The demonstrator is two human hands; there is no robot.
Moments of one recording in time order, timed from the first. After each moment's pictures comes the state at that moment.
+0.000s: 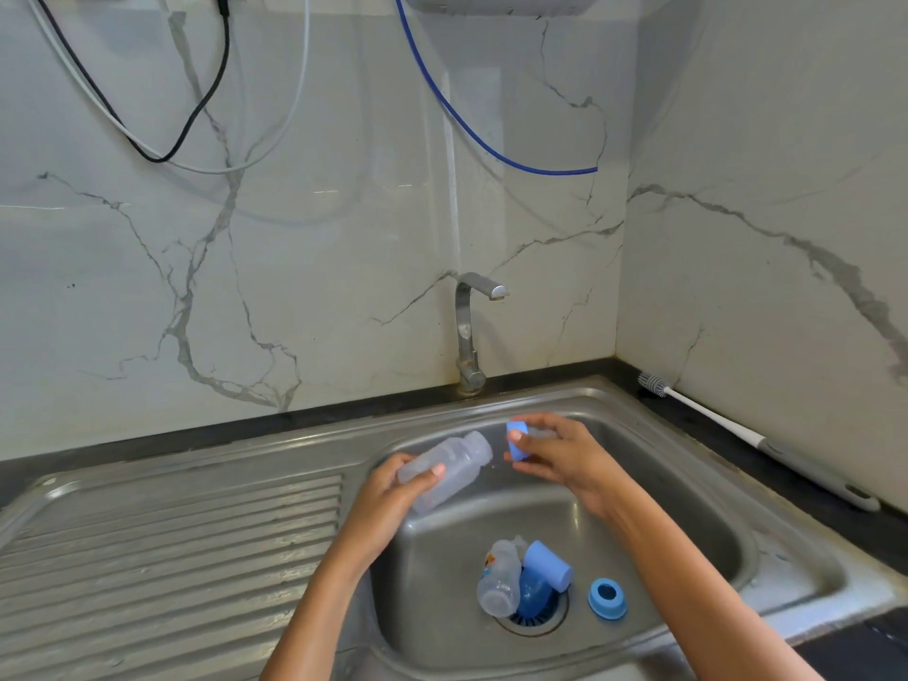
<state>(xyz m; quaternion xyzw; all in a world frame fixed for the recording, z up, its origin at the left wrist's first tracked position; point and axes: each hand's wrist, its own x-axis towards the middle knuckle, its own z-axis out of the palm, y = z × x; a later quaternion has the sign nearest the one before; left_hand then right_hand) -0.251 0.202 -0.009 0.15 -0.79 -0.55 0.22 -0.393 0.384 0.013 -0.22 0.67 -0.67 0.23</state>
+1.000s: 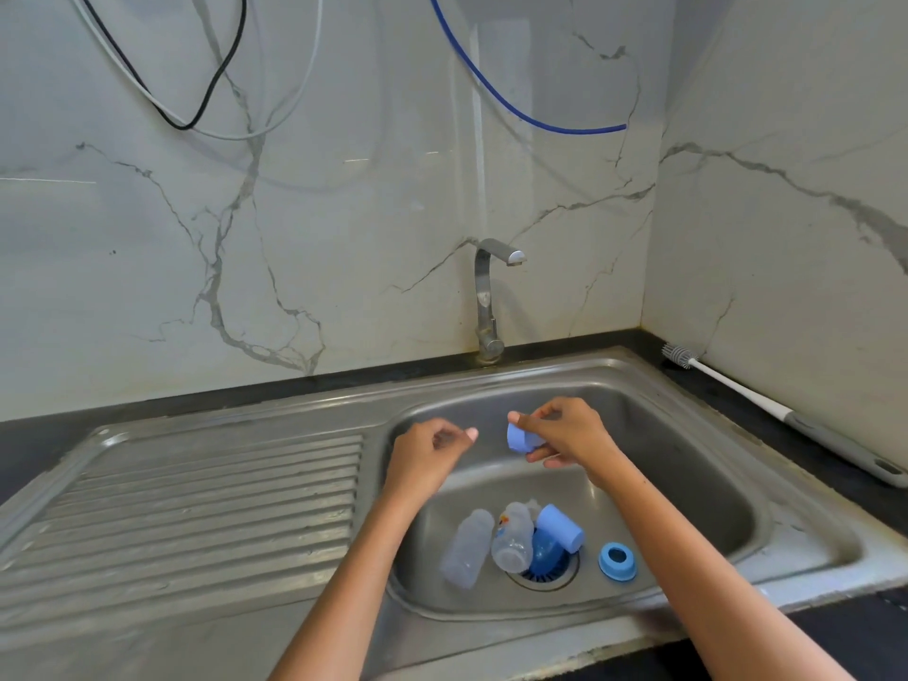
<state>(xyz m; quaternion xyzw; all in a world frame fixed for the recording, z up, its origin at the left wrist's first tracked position) -0.276 0.217 -0.019 0.23 -0.85 -0.40 0.24 -0.390 0.373 0.006 -0.21 0.81 -0.52 0.16</state>
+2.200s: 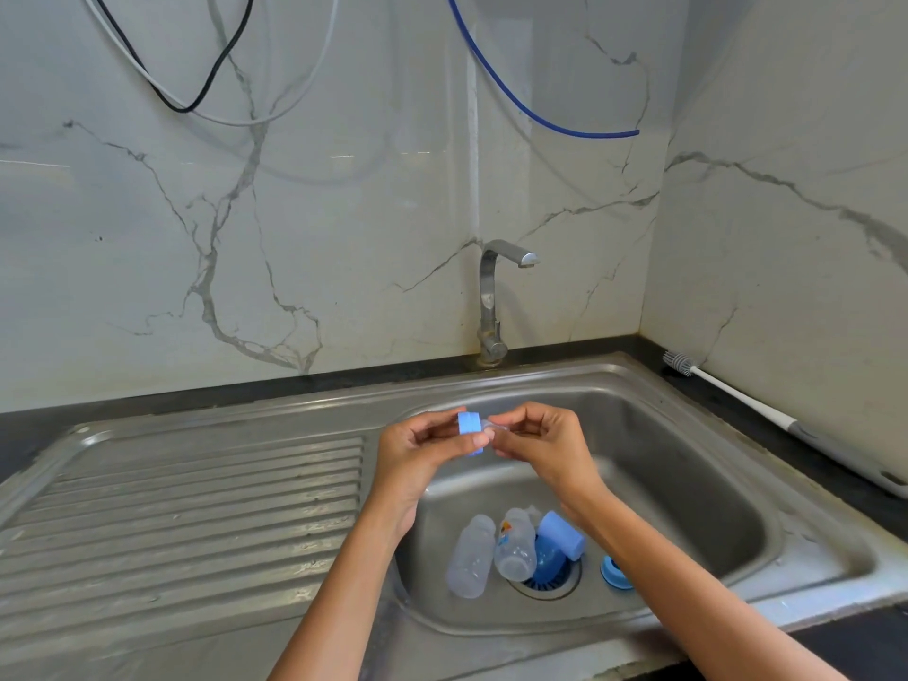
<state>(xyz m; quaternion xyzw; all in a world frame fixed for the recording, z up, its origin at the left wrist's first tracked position) -0.245 0.225 0.005 0.08 -0.64 -0.70 0.30 -0.347 0.354 -0.004 -0.34 0.59 -0.72 0.13</state>
